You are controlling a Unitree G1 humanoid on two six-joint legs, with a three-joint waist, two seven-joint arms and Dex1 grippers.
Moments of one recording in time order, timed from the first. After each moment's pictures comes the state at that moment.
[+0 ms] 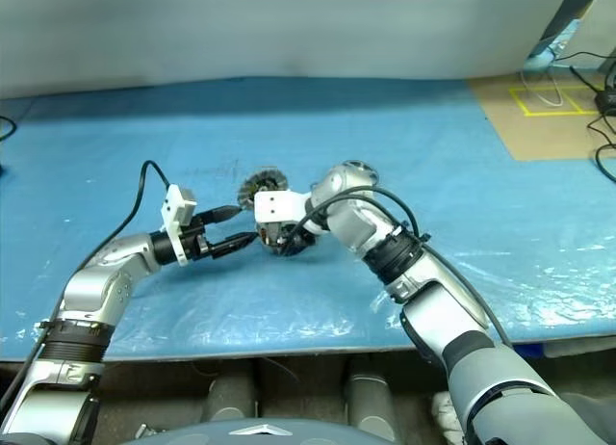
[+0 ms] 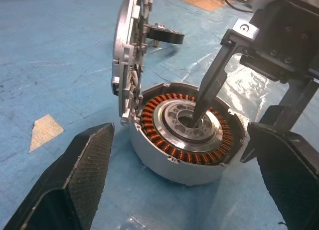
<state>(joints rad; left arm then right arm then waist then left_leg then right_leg) -0.30 0.50 0.04 0.10 -0.46 0.35 -1.00 -0.93 -0.23 0.60 0.23 -0.40 0.66 1.35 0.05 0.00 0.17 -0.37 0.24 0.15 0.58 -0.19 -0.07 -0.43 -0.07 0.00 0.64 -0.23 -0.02</state>
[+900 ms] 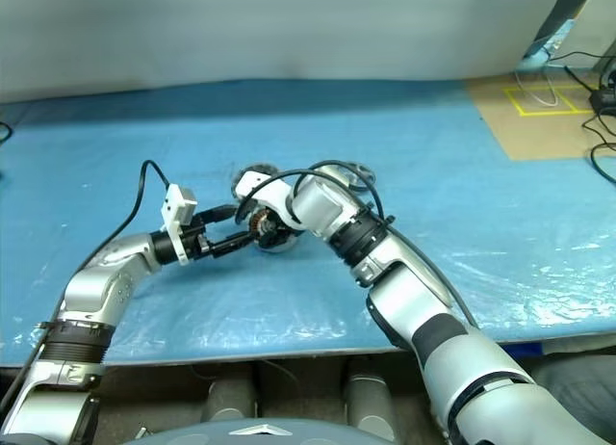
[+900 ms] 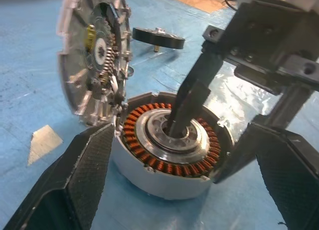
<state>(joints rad) -0.31 0.50 0.04 0.10 -0.46 0.35 -0.99 -1.06 -0.08 0.57 0.39 -0.25 1.04 1.17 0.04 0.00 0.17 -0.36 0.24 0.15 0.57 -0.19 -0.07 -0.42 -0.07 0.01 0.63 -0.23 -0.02</state>
